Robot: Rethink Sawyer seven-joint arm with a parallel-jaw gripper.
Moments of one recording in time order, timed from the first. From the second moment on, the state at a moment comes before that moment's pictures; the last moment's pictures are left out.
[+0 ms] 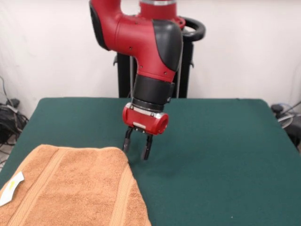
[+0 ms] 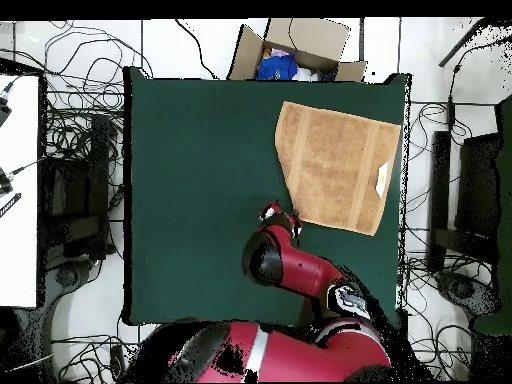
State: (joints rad) arm -0.25 -0.44 -0.12 1.92 0.01 -0.35 2.00
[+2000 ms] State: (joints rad) arm -0.47 -0.37 -0.07 1.89 -0.11 -0.33 2.00
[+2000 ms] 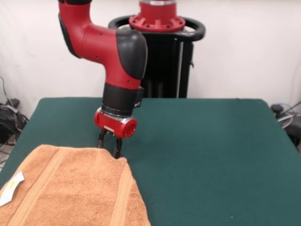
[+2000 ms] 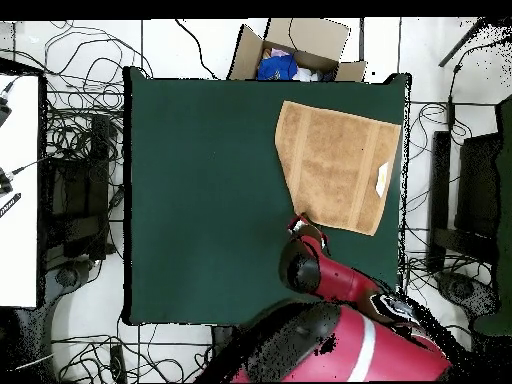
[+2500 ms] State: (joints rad) arm -0.54 -0.37 0.00 1.93 -0.12 -0.41 2.00
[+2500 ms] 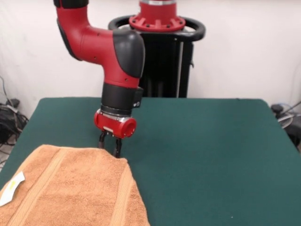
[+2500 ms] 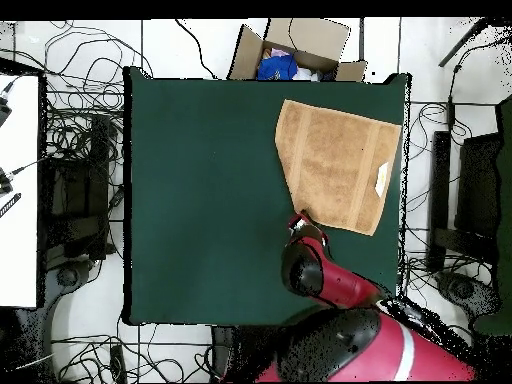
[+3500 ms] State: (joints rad) arm -0.69 -0.28 0.30 1.97 -0.21 -0.82 2.12
